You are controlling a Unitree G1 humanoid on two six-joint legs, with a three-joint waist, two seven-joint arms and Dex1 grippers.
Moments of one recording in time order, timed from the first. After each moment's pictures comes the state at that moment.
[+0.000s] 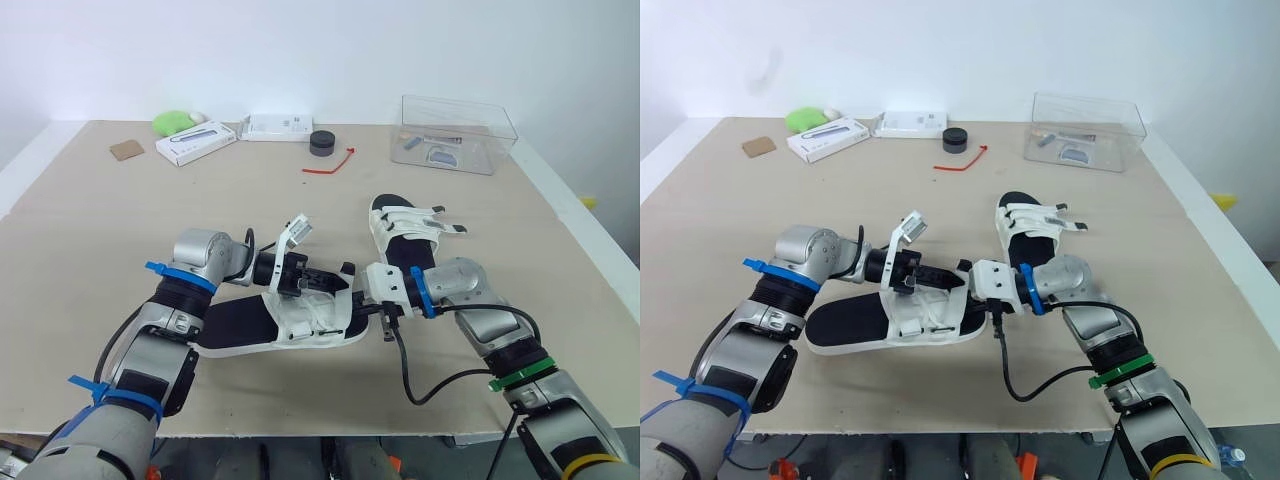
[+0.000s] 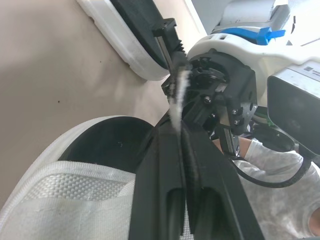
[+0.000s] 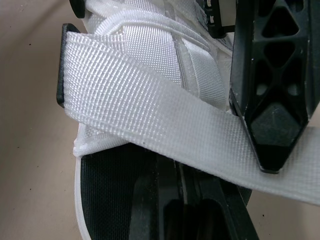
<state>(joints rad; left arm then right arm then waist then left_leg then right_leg) -0.94 0.29 -0.17 0.50 -0.60 1.23 -1.07 -0.59 -0.57 0.35 0.19 0.12 -0.03 1.28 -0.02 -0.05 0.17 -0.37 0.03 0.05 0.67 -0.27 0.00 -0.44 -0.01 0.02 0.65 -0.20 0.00</state>
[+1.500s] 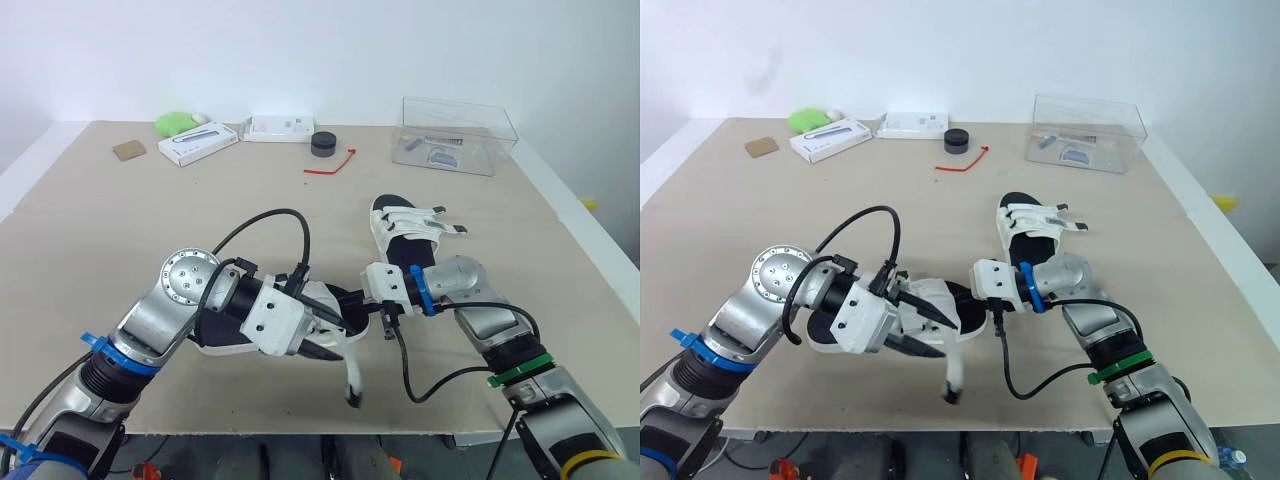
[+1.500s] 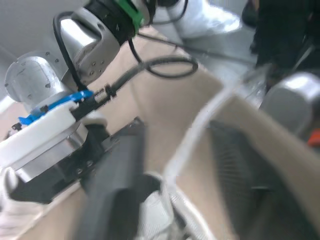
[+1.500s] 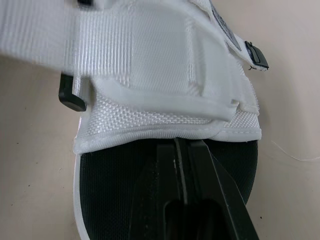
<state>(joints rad) -0.58 0.61 -0.35 -0.35 -0.34 0.09 -1.34 -0.61 -0.57 0.35 0.24 0.11 -0.07 1.30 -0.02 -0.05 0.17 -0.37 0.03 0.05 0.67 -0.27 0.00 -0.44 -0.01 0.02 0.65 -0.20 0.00</state>
